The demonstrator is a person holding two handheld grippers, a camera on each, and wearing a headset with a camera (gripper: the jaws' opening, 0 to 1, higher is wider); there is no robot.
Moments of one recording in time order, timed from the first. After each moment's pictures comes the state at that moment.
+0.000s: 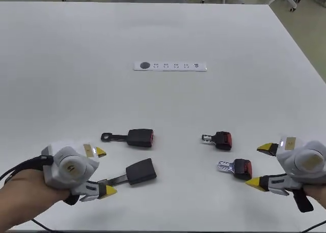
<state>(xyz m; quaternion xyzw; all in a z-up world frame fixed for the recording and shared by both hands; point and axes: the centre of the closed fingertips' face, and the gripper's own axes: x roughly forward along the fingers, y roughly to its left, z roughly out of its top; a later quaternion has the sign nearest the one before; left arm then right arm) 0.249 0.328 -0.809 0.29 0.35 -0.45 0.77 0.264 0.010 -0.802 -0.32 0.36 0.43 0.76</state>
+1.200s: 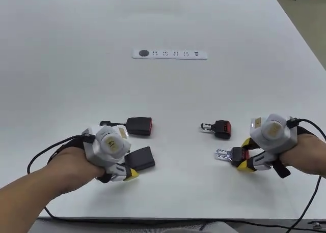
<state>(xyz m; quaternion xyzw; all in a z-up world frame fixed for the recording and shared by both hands) 0.258 0.286 -0.852 0.27 0.40 -0.47 0.74 0.279 0.009 -0.865 -0.33 0.44 0.50 0.67</state>
